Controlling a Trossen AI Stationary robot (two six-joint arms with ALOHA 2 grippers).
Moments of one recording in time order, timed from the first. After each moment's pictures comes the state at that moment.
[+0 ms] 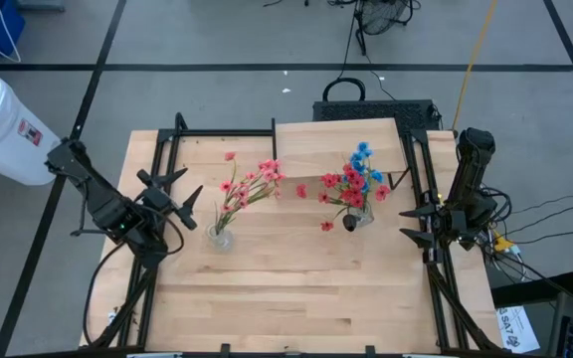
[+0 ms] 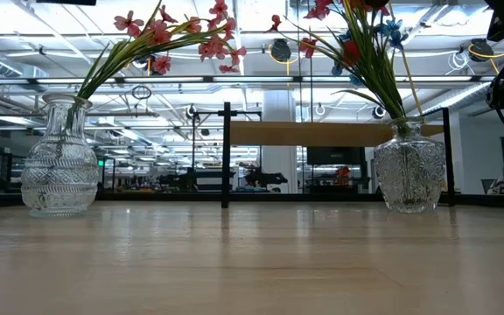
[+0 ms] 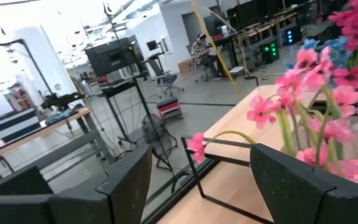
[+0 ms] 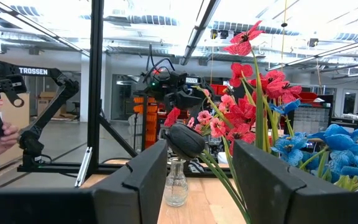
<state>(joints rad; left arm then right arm) -0.74 0.91 0.88 -1.10 -1.53 -0.85 1.23 0.40 0.01 1.20 1.16 -0.80</state>
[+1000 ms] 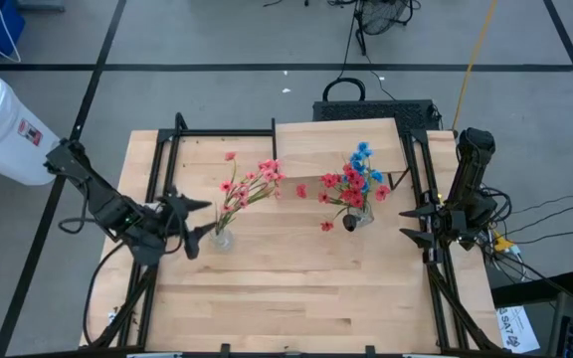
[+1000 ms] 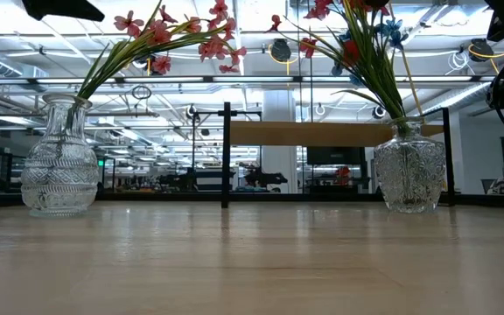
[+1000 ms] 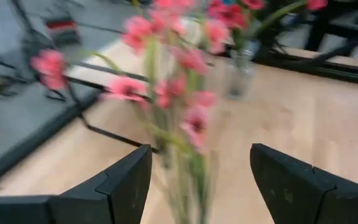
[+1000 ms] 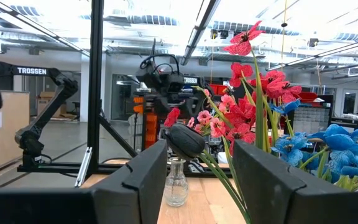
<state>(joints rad) -0.71 0.91 0.88 -0.78 -1.00 -0.76 1.23 0.40 0.01 1.20 1.16 -0.80</state>
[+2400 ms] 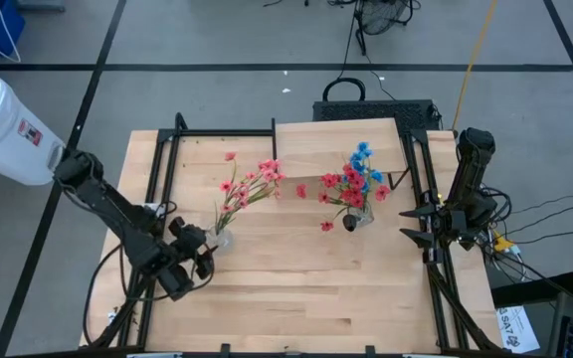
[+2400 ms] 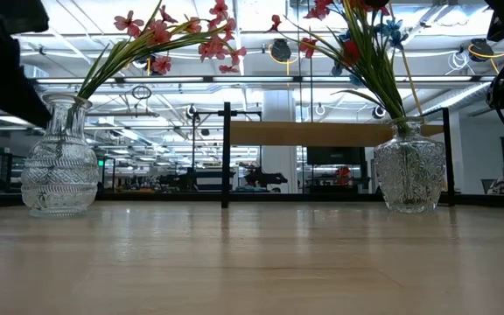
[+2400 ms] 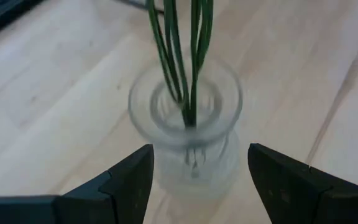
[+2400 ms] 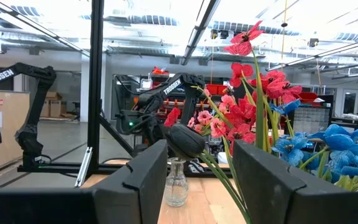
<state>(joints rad) -0.82 1.29 0.74 -0.96 -0.78 -1.40 1.23 0.40 0.01 1.20 1.15 -0.80</state>
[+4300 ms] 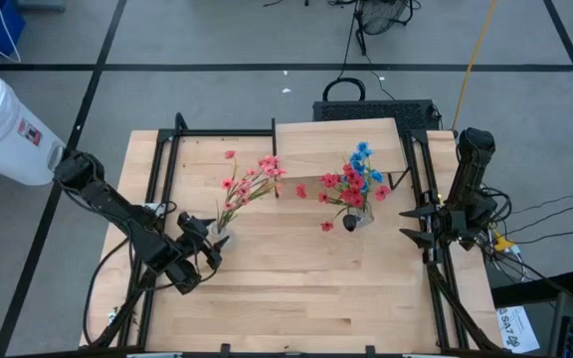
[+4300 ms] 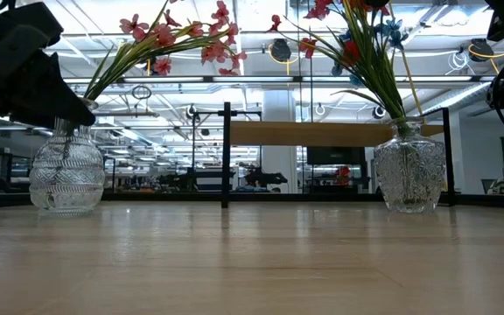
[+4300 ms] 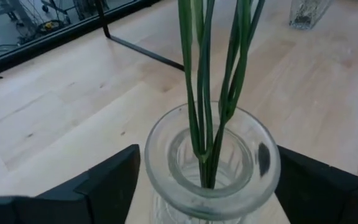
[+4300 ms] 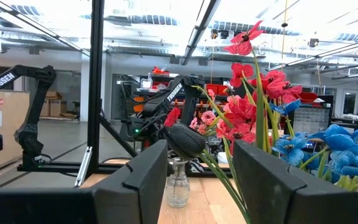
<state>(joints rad) -0.75 1.30 0.60 -0.68 -1.01 -1.36 1.23 0.40 0.01 1.20 1.15 -0.80</state>
